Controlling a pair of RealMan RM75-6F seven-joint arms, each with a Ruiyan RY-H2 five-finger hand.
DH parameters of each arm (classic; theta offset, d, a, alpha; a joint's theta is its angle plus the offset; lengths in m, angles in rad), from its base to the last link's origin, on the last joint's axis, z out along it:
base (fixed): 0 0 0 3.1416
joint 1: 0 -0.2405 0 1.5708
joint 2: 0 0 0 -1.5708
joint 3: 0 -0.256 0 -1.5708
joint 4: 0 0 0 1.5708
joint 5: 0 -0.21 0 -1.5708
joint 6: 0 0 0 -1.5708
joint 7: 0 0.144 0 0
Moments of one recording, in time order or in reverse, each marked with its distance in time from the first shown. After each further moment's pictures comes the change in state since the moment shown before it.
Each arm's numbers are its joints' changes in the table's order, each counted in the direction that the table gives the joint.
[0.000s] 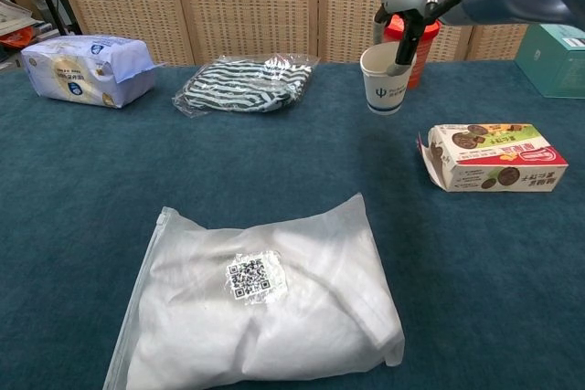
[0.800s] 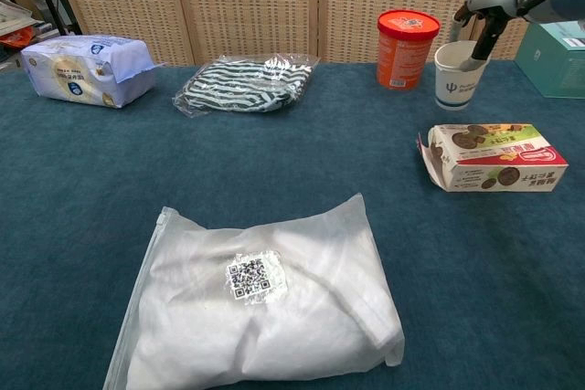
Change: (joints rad) left arm 0.002 -0.014 -0.010 0.009 -0.004 -0.005 0.056; right arm 0.145 0.050 0.026 -0.200 0.034 0.181 0.109
